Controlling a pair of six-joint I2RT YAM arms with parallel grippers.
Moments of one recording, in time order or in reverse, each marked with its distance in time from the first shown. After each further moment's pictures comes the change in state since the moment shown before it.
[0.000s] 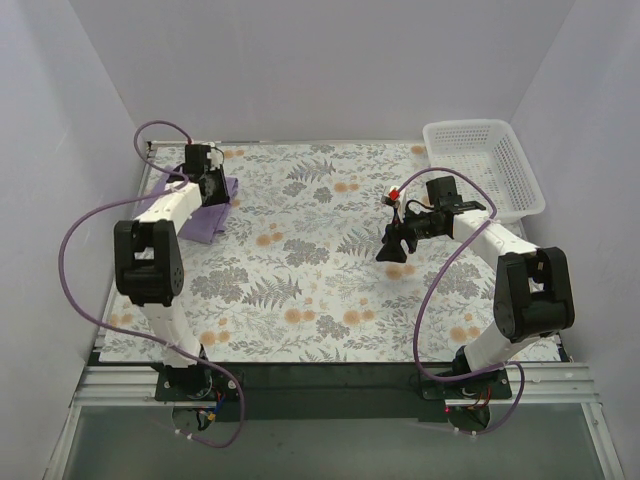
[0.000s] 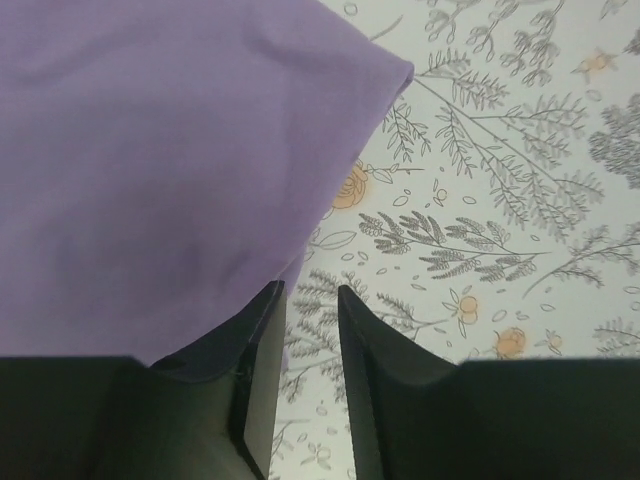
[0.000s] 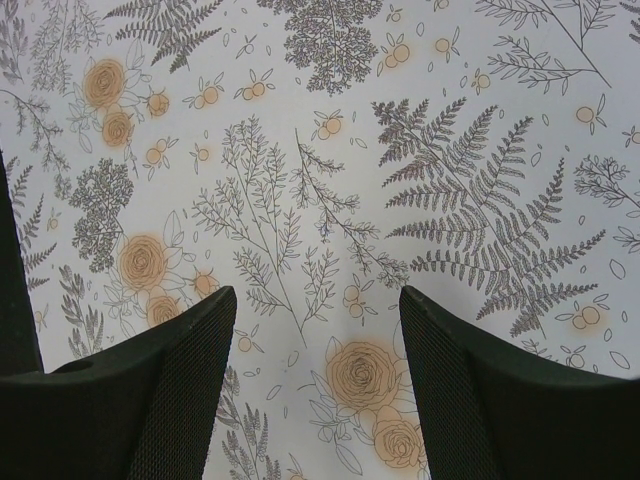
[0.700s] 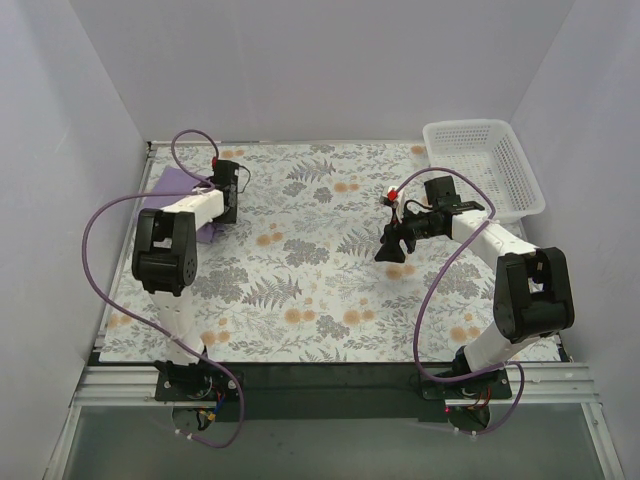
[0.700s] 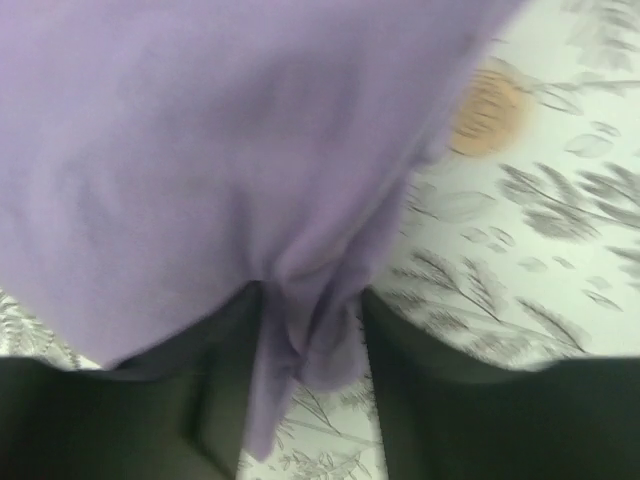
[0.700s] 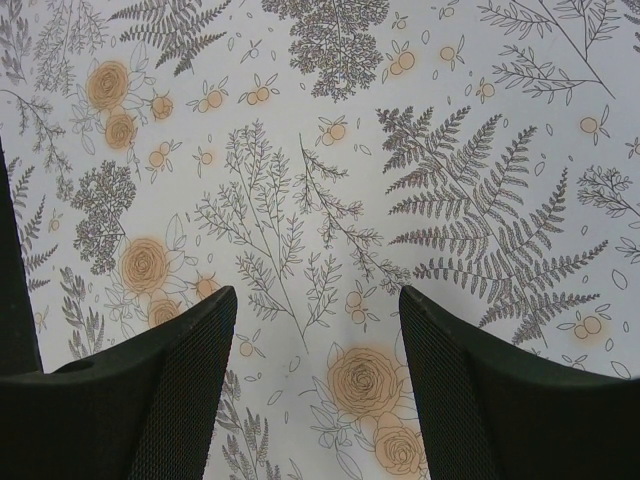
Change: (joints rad) left arm -0.117 0.179 -0.017 -0.014 -0.428 0.126; right arm 0.011 -0.001 0.000 0.008 -0.001 0.002
